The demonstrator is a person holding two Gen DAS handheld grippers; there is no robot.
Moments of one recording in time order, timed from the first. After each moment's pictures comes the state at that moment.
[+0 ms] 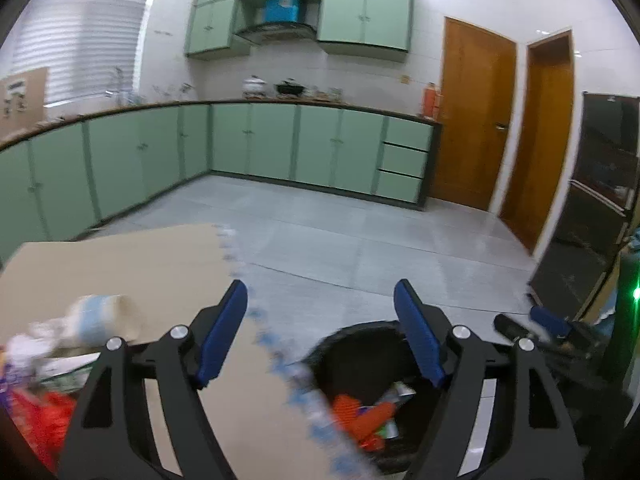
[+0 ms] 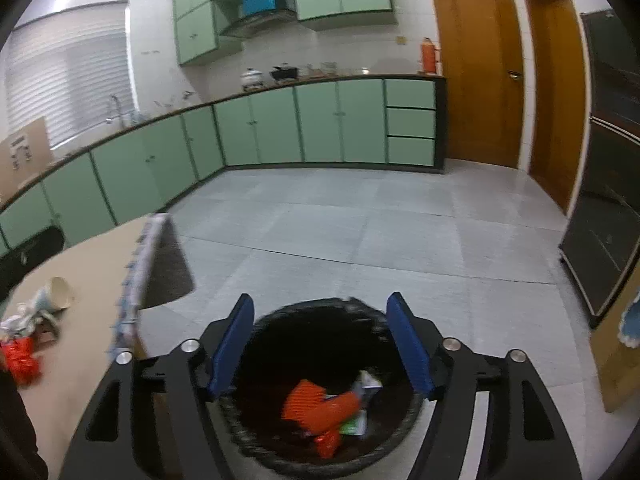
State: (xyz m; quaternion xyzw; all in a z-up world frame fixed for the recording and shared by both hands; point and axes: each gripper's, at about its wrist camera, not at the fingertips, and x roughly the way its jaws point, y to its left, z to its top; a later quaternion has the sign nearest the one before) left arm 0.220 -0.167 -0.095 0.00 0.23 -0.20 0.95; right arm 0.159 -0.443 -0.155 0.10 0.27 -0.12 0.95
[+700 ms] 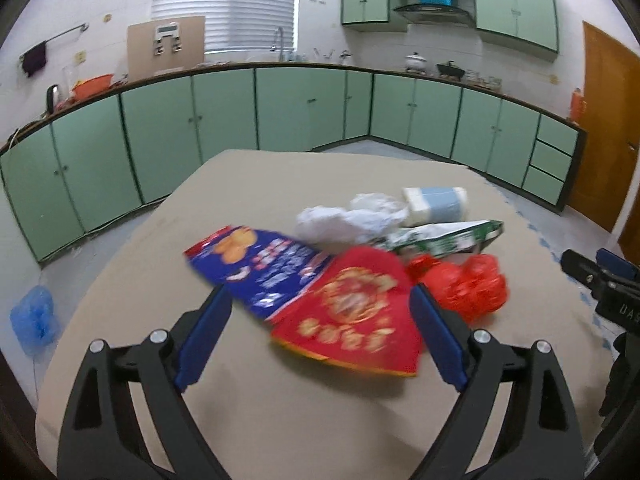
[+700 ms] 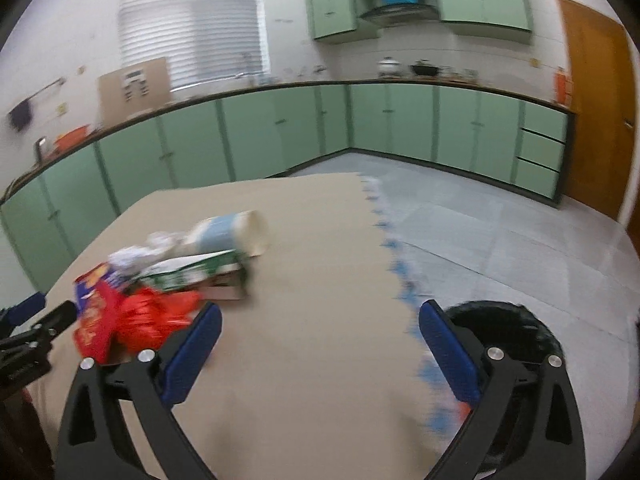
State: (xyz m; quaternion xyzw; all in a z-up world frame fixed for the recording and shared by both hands) left arm 0.167 0.099 -0.127 -0.03 0.29 0.06 0.95; right arm 0.195 -0.191 -0.165 0.02 0.28 0.09 0.95
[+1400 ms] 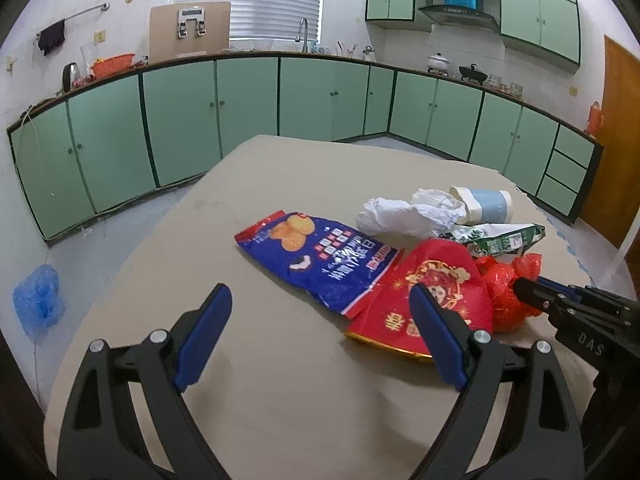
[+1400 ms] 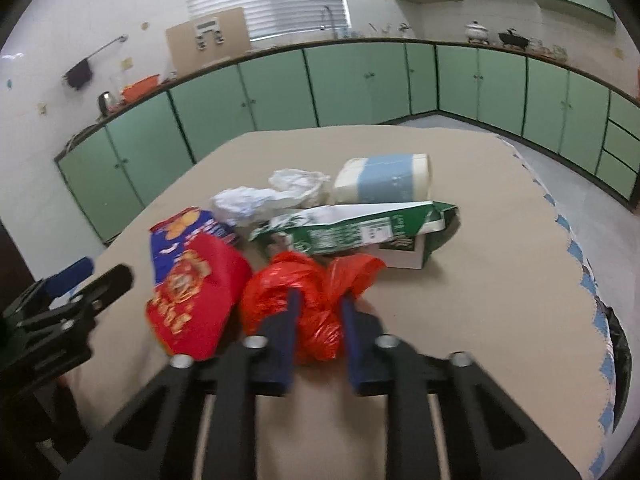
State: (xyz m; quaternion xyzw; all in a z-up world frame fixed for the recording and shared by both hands) left arm 0.158 0.145 -0.140 -0.05 0.30 0.07 0.95; right arm 0.205 -0.113 -0.183 0.01 0.35 0.22 0.91
